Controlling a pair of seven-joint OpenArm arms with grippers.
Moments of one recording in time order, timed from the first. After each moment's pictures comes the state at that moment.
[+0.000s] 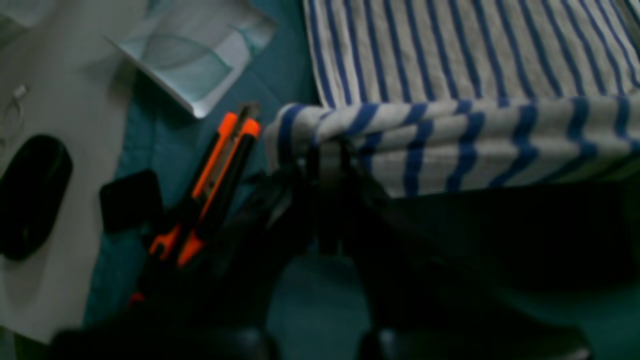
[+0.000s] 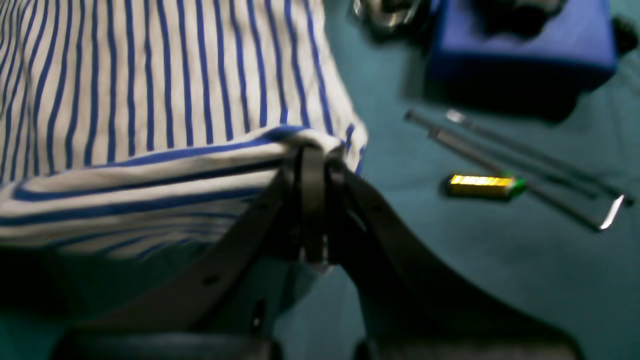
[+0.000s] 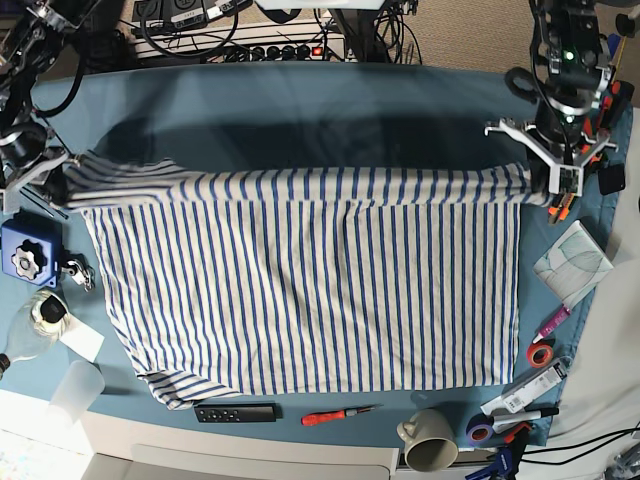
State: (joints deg) left arm 28.9 -14.4 -14.5 122.1 -12.6 -5.6 38.9; right arm -11.7 24.6 48.0 99.0 39.8 31.1 -58.1
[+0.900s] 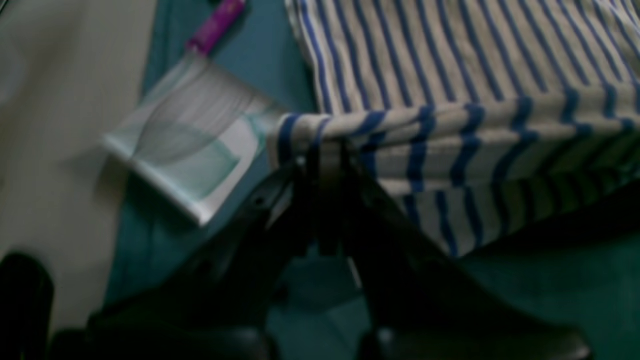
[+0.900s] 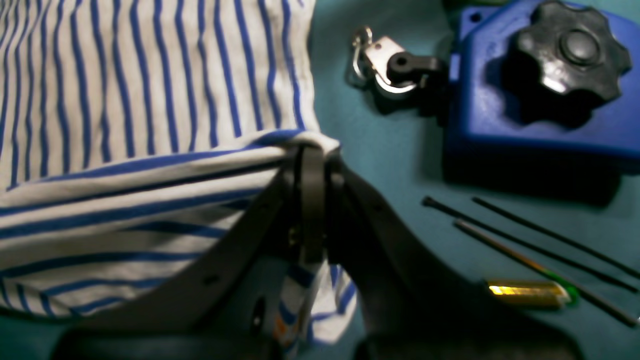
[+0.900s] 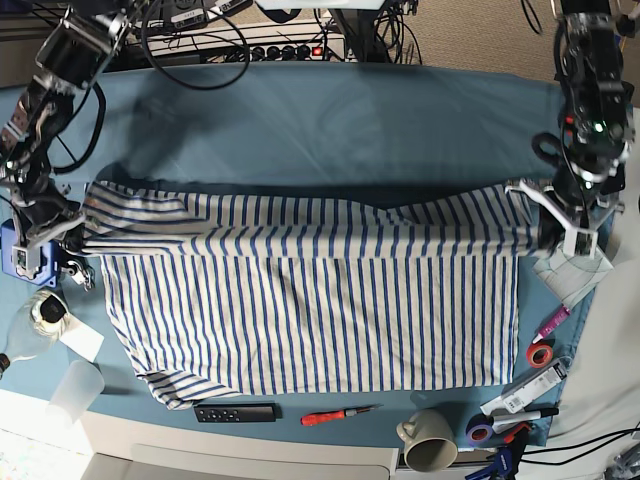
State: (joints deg) left arm 11.4 -21.5 -14.1 105.4 -22.1 -13.3 37.3; right arm 7.1 24.5 36.8 81.2 25.0 27.6 -54.0
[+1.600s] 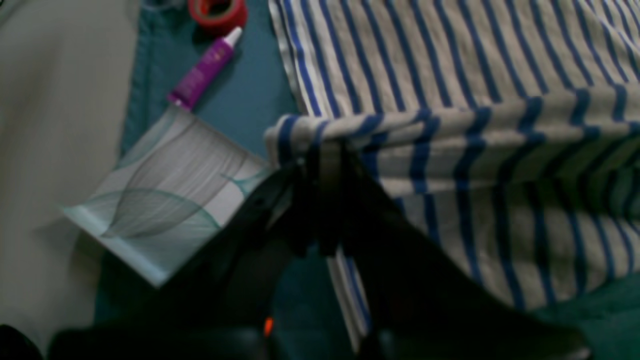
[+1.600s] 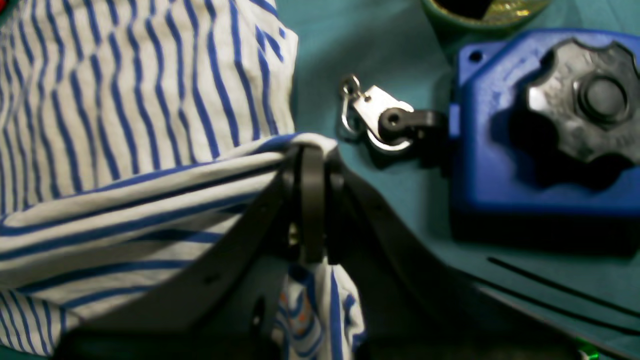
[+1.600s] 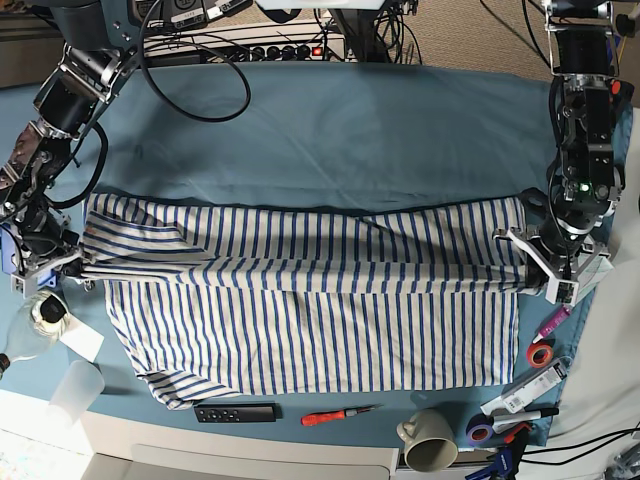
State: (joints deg) left arm -1.3 -21.8 -6.1 93.6 -18.2 -9.6 37.6; right arm 18.3 24.5 36.8 69.1 18.9 27.2 -52.8
